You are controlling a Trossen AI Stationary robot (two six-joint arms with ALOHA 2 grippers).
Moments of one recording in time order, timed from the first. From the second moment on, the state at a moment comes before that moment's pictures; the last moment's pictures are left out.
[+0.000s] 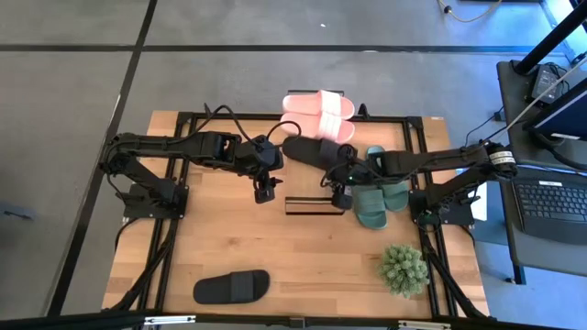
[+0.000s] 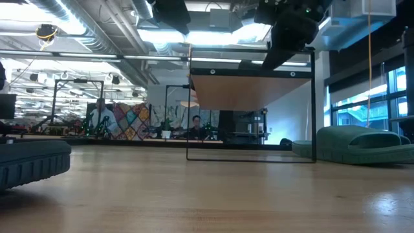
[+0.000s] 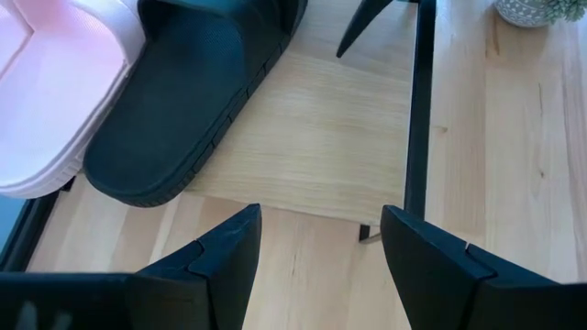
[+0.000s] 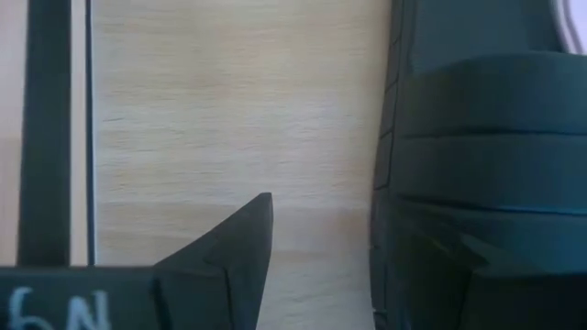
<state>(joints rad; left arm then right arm) 0.01 1.48 1.49 -0.89 -0.17 -0.12 0.01 1.40 1.07 -0.59 0.29 0.02</state>
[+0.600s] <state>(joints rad) 0.01 1.48 1.49 -0.89 -0.17 -0.12 -0.03 1.40 1.07 -0.60 0.29 -0.02</state>
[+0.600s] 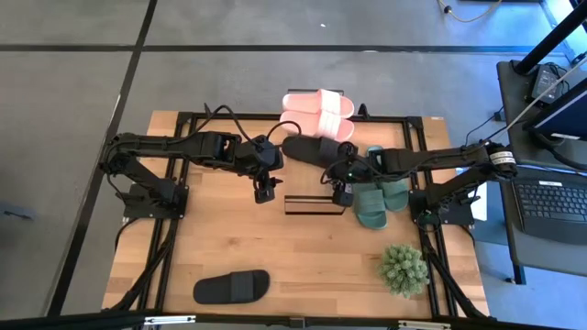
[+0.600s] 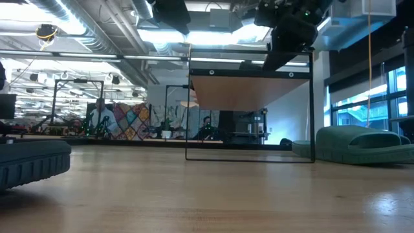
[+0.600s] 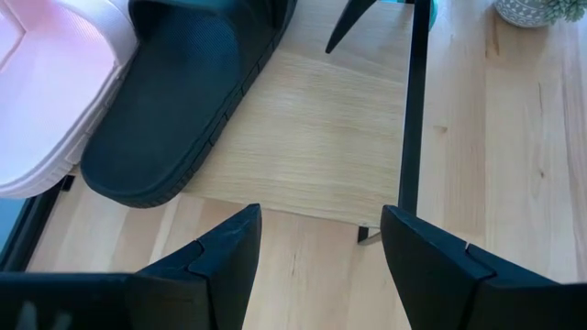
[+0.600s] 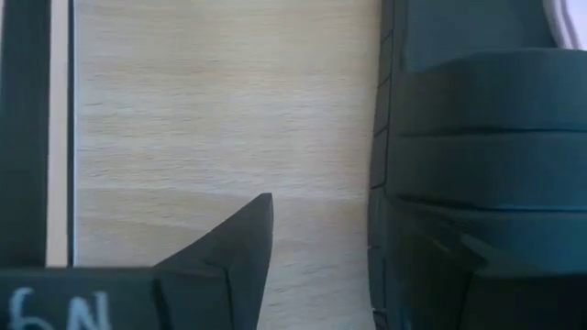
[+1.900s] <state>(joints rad) 0.01 1.48 1.49 -0.93 -0.17 -0.15 -0.01 1.25 1.21 -0.84 0.48 0.04</state>
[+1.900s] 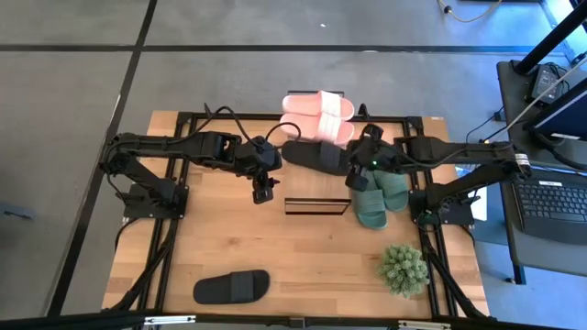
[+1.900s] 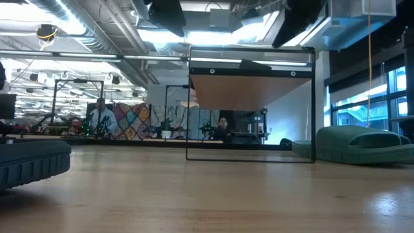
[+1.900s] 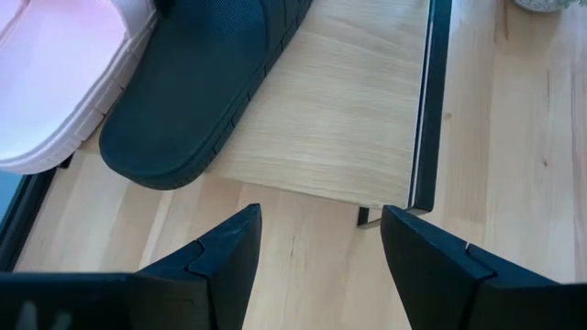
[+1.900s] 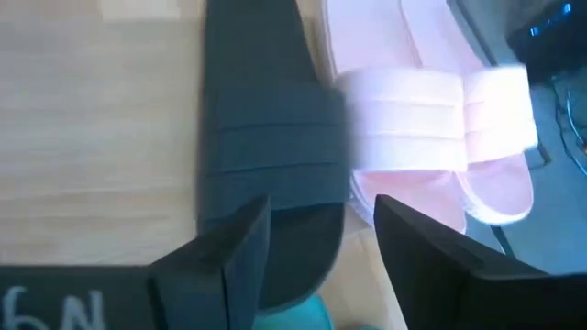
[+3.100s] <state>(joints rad) 0.01 1.48 1.49 -0.93 -0.17 -0.16 -0.07 1.41 1.21 -0.85 0.48 0.02</state>
